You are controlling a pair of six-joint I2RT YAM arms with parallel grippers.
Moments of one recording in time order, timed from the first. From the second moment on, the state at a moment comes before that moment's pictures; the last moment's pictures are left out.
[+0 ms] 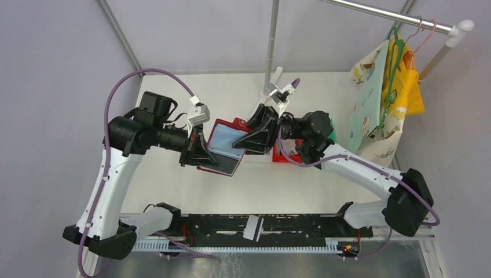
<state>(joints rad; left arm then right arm) -0.36 1.11 1.55 -1.41 1.08 0.46 0.80 1.32 0.95 0.93 -0.85 0.86</state>
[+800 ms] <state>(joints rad) -0.36 0.89 1.27 -0.63 1.11 -0.23 0.91 1.25 0.69 1.40 -0.30 0.94</state>
